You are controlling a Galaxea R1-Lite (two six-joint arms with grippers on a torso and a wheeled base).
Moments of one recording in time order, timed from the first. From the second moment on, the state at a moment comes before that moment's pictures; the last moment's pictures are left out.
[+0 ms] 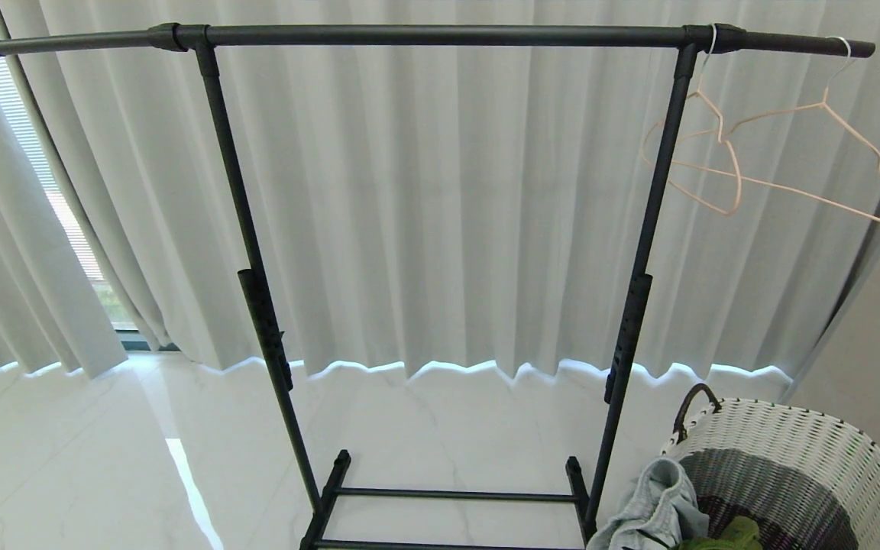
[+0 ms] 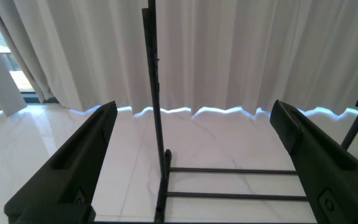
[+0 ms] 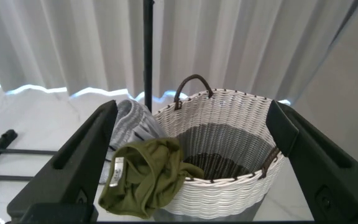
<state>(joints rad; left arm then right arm) -0.01 0.00 0.00 -0.01 -0.03 0.06 0.00 0.00 0.00 0.00 0.06 -0.02</state>
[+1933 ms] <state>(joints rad) -0.01 0.00 0.00 -0.01 -0.03 0.06 0.02 1.69 -0.13 -0.51 0.16 -0.49</state>
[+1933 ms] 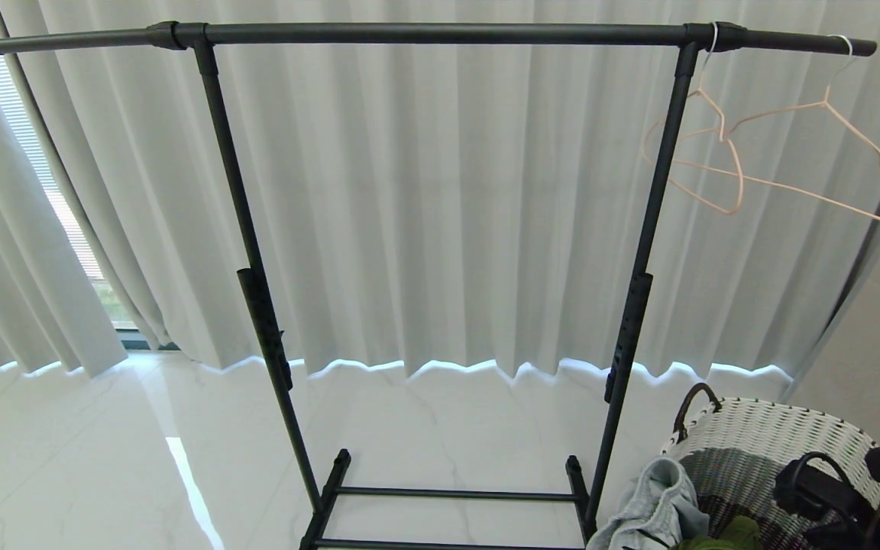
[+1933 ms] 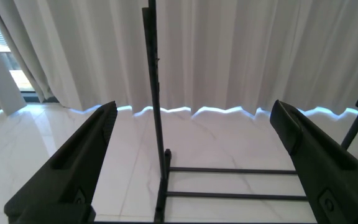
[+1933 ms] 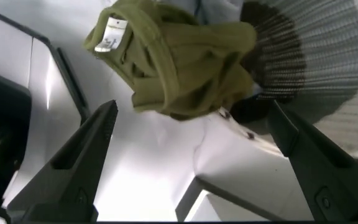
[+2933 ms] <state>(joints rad) -0.01 0.00 0.00 -0.01 -0.03 0.06 0.04 1.99 -0.21 -0.70 0.08 -0.49</state>
